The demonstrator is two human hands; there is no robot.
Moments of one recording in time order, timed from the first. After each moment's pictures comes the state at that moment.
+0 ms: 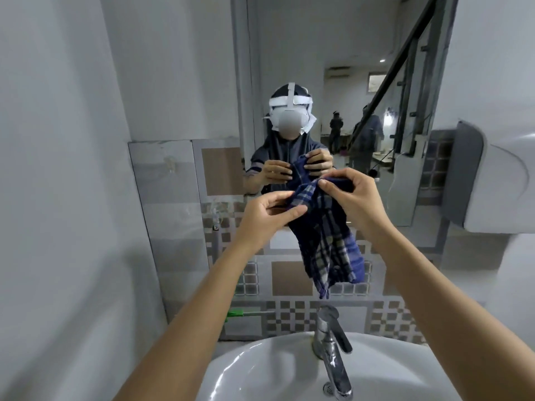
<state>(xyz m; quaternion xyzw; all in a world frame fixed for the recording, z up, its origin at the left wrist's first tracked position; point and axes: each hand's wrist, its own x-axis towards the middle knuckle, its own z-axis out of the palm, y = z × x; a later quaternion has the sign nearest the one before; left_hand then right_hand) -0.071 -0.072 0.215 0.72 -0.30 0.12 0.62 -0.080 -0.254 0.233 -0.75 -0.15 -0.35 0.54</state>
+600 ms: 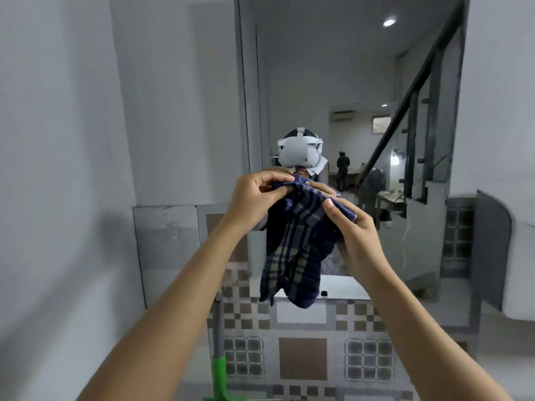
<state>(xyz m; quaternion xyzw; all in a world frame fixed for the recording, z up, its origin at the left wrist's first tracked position) -0.004 -0.067 0.354 0.72 -0.35 0.31 0.52 -0.047 -0.234 0.294 -0.59 -0.25 -0.28 0.71</state>
